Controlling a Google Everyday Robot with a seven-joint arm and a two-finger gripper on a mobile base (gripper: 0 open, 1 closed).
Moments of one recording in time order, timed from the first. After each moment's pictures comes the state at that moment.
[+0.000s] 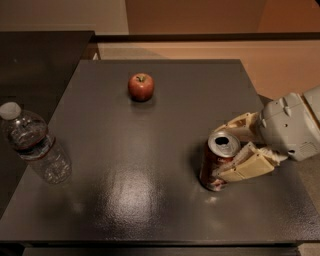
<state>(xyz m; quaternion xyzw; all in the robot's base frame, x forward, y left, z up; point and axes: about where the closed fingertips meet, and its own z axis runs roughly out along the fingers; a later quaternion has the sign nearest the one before) 0.374 -0.120 0.905 -0.63 0.67 0.24 0.31</state>
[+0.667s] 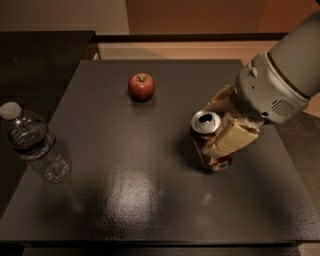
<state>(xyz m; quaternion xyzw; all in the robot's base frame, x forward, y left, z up) 0.395 -0.100 0.940 -0.65 0.71 0.15 0.23</state>
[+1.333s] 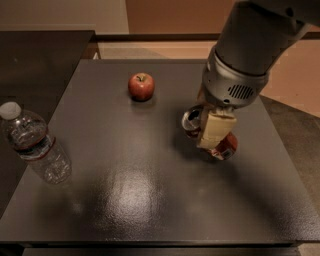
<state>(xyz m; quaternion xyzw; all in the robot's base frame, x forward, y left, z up) 0.423 -0.094 0.927 -0.69 0.72 0.04 0.10</state>
